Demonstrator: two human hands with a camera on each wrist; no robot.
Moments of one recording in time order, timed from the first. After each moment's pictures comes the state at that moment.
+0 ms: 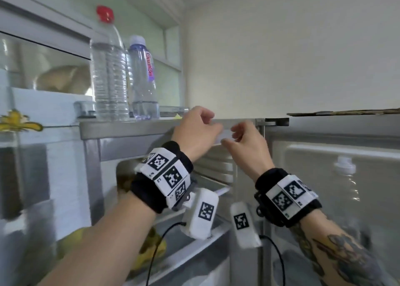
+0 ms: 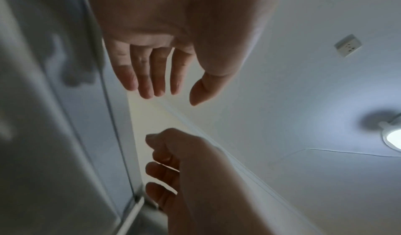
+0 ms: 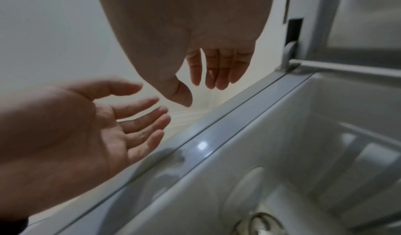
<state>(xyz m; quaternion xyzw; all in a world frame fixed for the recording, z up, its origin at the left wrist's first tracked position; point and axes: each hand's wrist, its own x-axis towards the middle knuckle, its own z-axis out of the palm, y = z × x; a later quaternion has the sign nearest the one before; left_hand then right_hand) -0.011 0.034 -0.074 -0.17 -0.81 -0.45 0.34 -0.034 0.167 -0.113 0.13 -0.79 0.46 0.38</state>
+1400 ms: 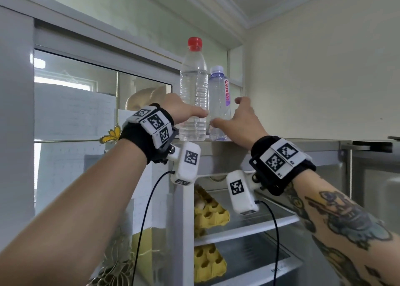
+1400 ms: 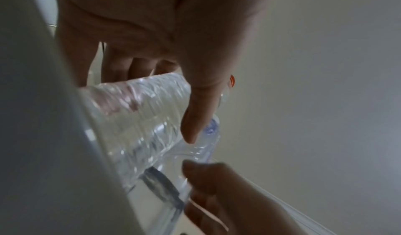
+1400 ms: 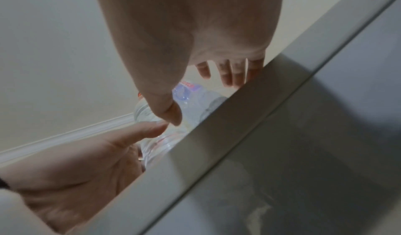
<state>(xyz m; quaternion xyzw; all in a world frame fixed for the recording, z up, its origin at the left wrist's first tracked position) 0.003 -0.139 0.021 0.08 -0.86 -0.35 0.37 -0.040 0.025 -0.018 0.27 -0.78 0.49 0.28</state>
